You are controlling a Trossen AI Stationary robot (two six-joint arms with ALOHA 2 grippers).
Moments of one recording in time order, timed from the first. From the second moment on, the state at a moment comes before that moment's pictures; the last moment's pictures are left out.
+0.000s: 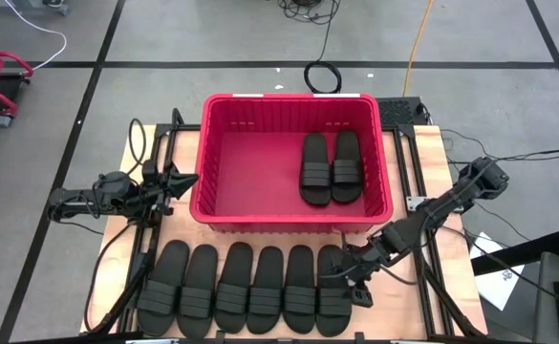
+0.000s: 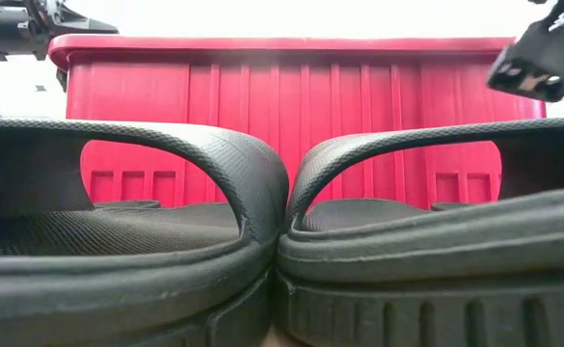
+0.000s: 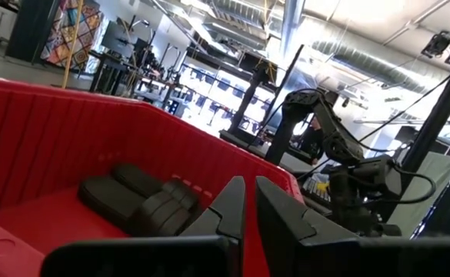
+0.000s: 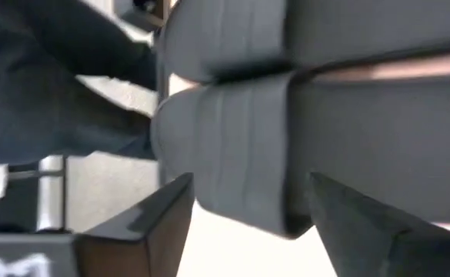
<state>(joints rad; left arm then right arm) -0.04 0.01 0.20 0.01 -0.26 -0.40 0.56 1.47 0.94 -0.43 -0.20 0.74</state>
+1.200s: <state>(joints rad) -0.04 0.01 0.20 -0.03 -0.23 -0.42 0.54 1.53 0.72 0.04 -0.37 0.84</state>
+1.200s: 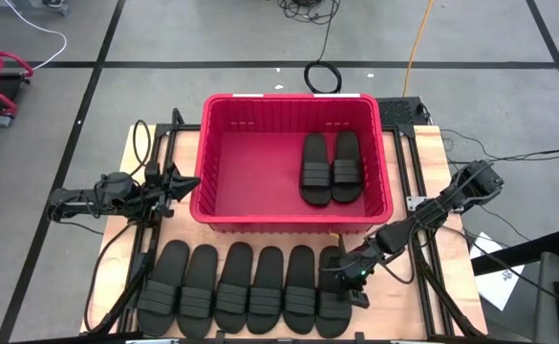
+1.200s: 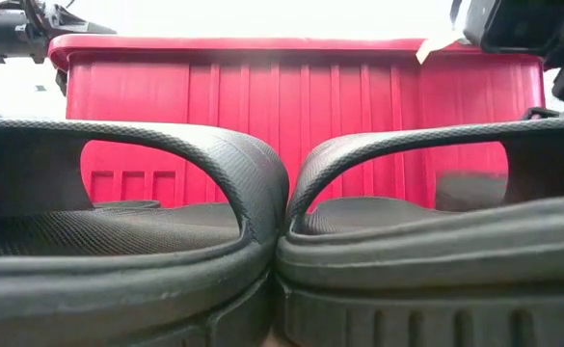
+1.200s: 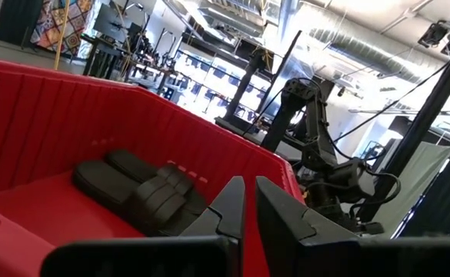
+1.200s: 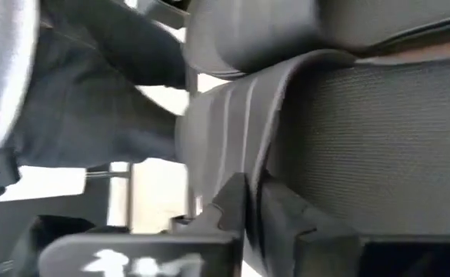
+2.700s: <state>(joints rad) -0.04 0.01 0.20 -0.05 -0.21 -0.45 -0.43 1.39 1.72 -1.06 -0.55 0.06</state>
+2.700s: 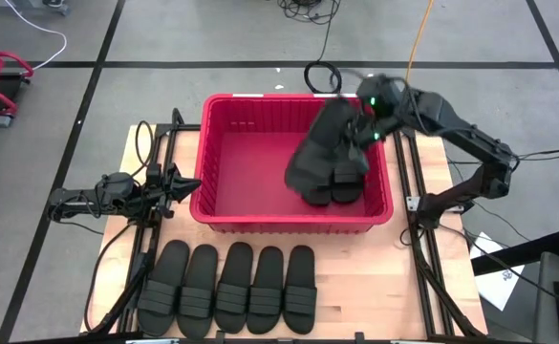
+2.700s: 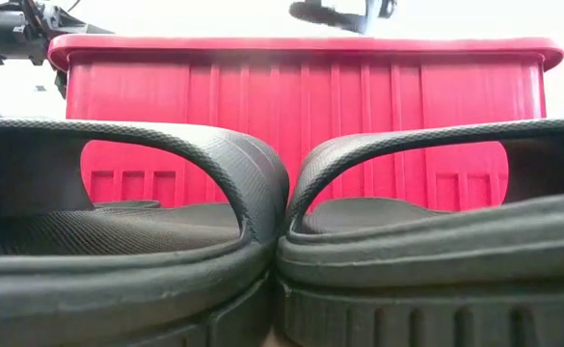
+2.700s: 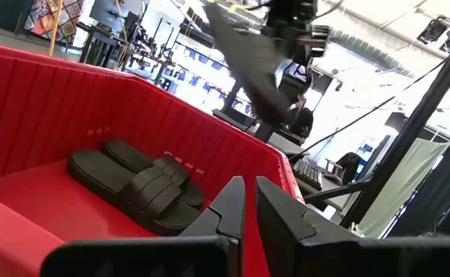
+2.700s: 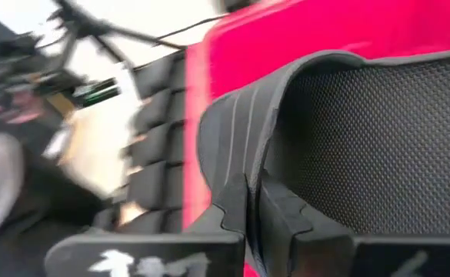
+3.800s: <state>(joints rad) -0.04 0.01 0.20 -0.06 -0.21 -0.43 -0.54 2.01 1.78 -0.99 -0.78 -0.56</state>
